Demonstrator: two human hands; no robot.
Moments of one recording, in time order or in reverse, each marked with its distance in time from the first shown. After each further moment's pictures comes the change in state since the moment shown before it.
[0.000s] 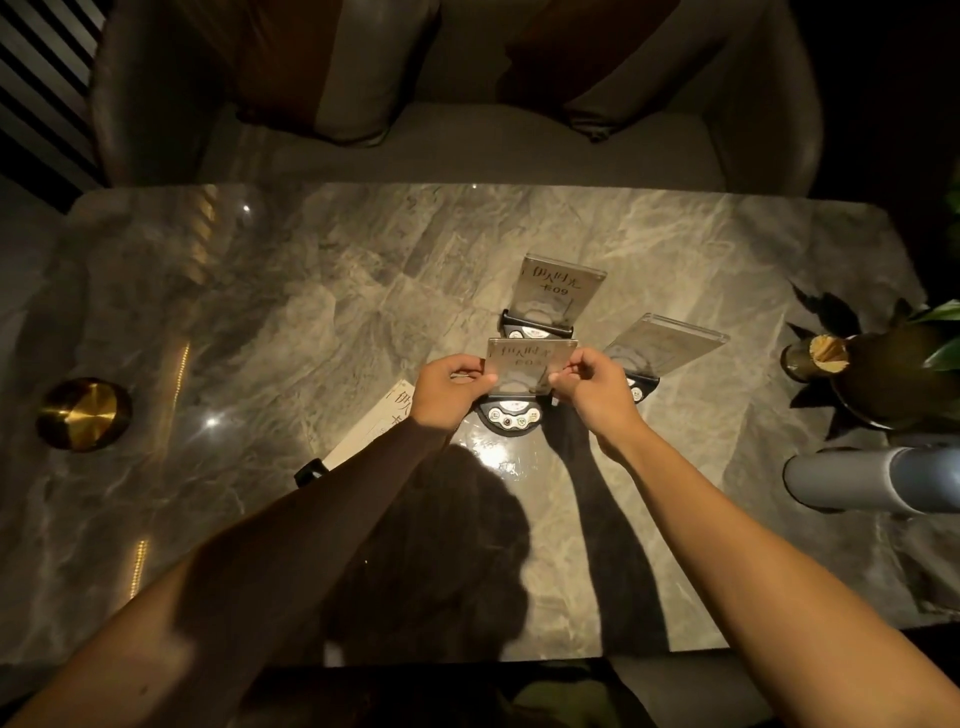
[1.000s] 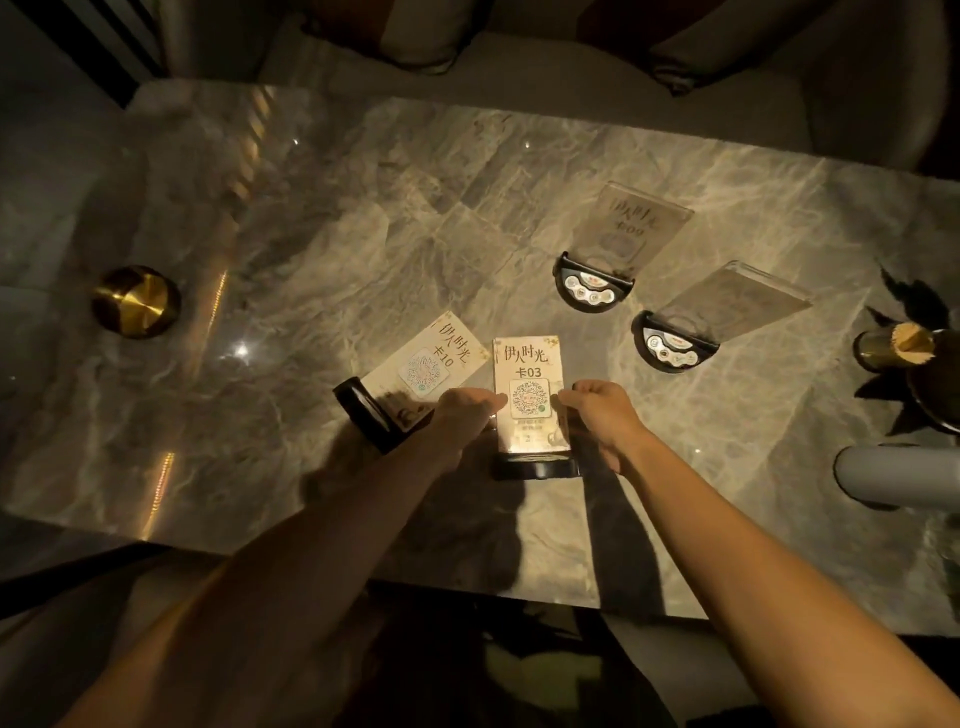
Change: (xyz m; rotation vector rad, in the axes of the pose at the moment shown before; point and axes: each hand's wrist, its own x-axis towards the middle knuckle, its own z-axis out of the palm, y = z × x) left_hand -0.071 -0.068 -0.020 0.185 -0.094 -0.370; right_hand -0.043 0.058 0.042 -0.029 -0.163 0.369
